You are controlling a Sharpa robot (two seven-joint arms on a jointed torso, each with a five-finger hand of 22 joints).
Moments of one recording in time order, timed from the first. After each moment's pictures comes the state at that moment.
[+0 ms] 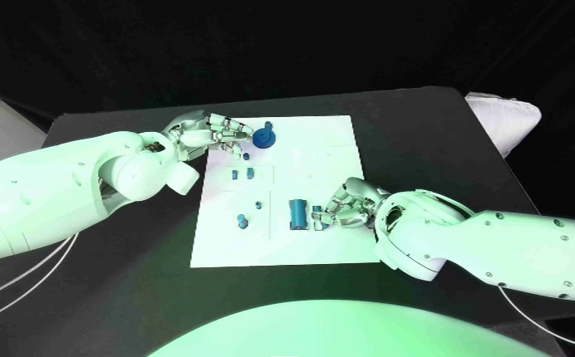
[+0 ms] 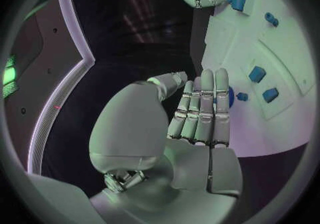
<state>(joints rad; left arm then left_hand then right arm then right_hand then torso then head) 1.16 -0.89 -0.05 1.44 -0.23 -0.03 0.12 1.37 -0.15 0.60 0.03 0.21 0.89 0.22 0.18 0.27 0.90 0.16 0.44 0.07 0.92 0.08 0.90 0.37 0.17 0.81 0.18 0.84 0.65 1.08 -0.88 -0.22 1.84 -1.11 -0.49 -0.54 1.10 -0.16 0.22 0.29 0.34 1.15 0.04 0.34 0.37 1.47 -0.03 1.57 1.31 1.46 -0.08 1.57 1.31 0.01 1.47 0.03 1.57 1.31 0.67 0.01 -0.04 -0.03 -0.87</state>
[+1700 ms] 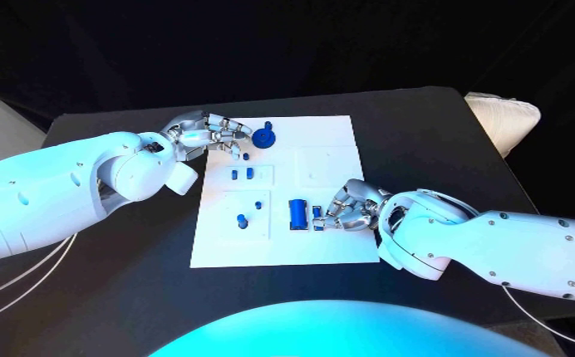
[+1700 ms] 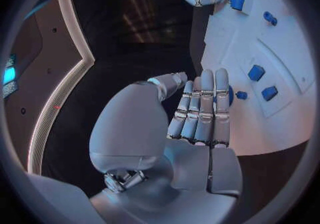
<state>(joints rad) 1.16 -0.89 -0.05 1.44 -0.23 -0.03 0.12 1.36 -0.15 0.61 0.03 0.21 0.89 0.22 0.18 0.27 0.90 0.16 0.44 0.07 0.92 0.08 0.90 0.37 0.17 0.81 0.18 0.84 0.65 1.08 -0.90 -0.22 1.83 -1.11 -0.45 -0.50 1.21 -0.17 0.20 0.29 0.20 1.15 0.04 0.34 0.38 1.47 -0.03 1.57 1.31 1.46 -0.08 1.57 1.31 0.01 1.47 0.03 1.57 1.31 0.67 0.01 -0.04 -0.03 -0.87</state>
